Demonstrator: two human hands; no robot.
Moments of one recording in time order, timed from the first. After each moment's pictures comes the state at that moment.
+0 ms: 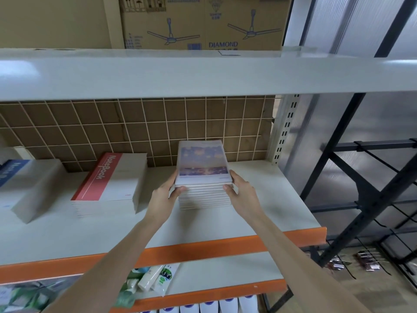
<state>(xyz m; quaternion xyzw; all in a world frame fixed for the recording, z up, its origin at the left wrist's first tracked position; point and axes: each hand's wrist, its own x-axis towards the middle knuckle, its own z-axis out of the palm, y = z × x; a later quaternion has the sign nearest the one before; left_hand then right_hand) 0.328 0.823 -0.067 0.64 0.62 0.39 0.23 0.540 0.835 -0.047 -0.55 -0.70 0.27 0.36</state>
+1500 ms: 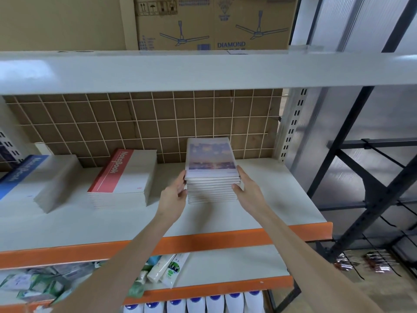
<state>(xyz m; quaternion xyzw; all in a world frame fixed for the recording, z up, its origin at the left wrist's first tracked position) 0.331 0.803 -0.070 0.61 0.64 0.40 0.26 0.541 0.834 -0.057 -0.58 -0.67 0.33 0.32</state>
